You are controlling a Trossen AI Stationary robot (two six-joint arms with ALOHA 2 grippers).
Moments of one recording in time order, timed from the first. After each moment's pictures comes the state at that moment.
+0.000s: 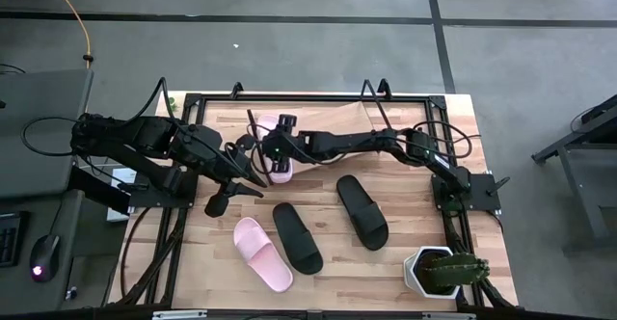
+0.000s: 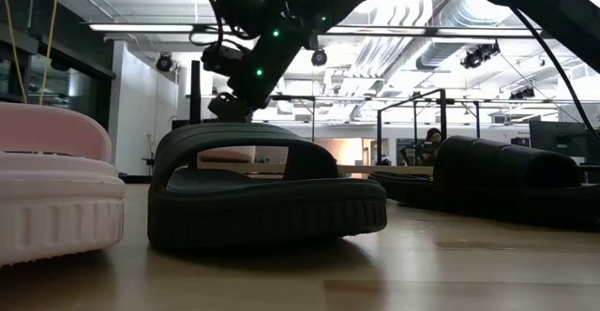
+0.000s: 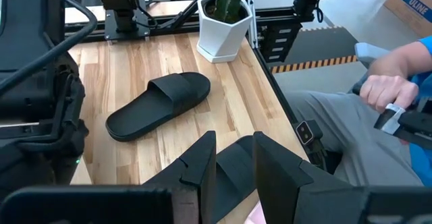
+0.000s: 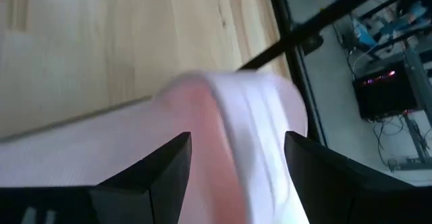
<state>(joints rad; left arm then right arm) -0.13 1.18 1.45 -0.84 0.07 -0.06 -0.10 2.32 1.92 -0.36 0.48 -0.35</state>
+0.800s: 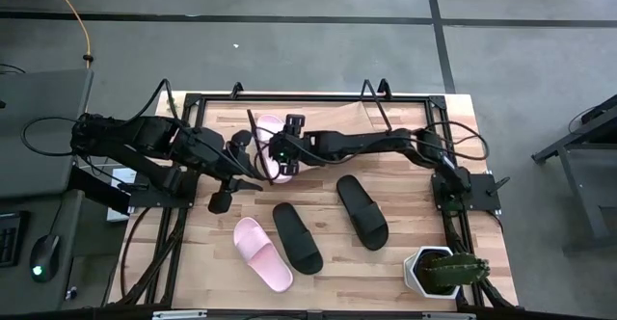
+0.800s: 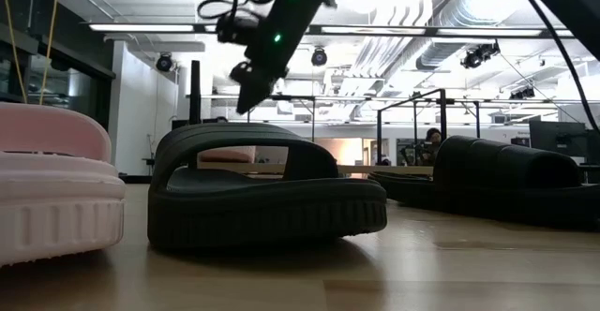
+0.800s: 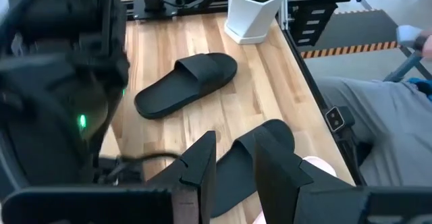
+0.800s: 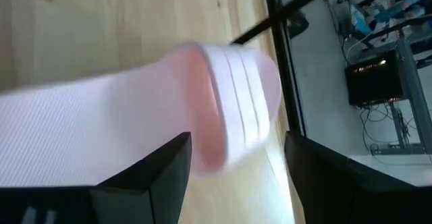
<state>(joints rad) -0.13 1.18 1.45 -0.91 -0.04 -0.06 -0.05 2.20 1.92 -0.58 0.54 -0.32</state>
